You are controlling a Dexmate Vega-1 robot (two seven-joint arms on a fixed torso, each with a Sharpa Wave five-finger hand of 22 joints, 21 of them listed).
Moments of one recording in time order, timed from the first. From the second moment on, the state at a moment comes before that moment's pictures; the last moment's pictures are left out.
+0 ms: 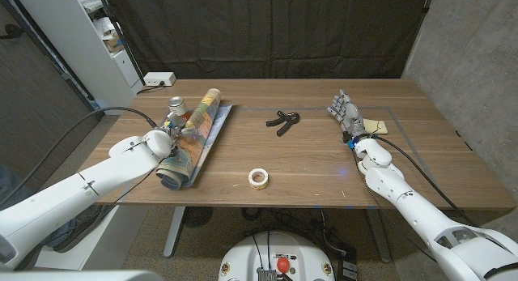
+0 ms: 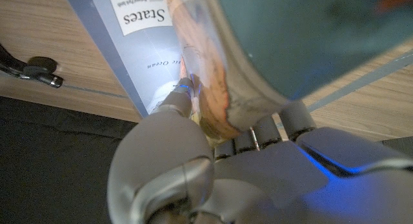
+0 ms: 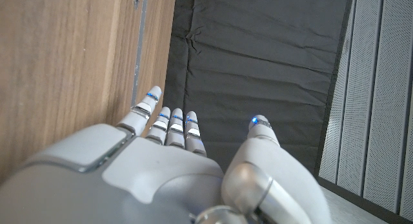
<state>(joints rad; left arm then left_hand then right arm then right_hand) 0.89 1.00 0.49 -1.99 -0.10 0.83 0.22 0.88 0.13 0.47 -0.17 0.20 0.60 0.11 0.30 0.20 0.64 0.01 0.39 0.26 0.81 -0.01 0.33 0.19 0.83 0.15 0.49 0.20 -0.81 -0.41 -0.35 -1.17 0.71 0.34 0.03 0.30 0.03 0.22 -0.10 0.23 0.17 0.08 0.20 0.19 0.12 0.10 0.20 0.19 0.06 0.05 0.21 0.22 0.27 0.01 0.20 0.17</state>
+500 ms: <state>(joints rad) 0.93 0.98 0.45 -1.99 -0.14 0.79 0.31 0.95 0.17 0.51 -0.17 0.20 0.70 0.07 0.33 0.20 0.72 -0.03 0.42 0.27 0.89 -0.06 0.36 0.20 0.90 0.11 0.53 0.19 -0.81 -0.42 -0.35 -1.20 0.70 0.33 0.02 0.30 0.03 0.23 -0.10 0.23 0.17 0.08 0.20 0.19 0.12 0.10 0.20 0.19 0.06 0.05 0.21 0.22 0.27 0.01 0.20 0.17</state>
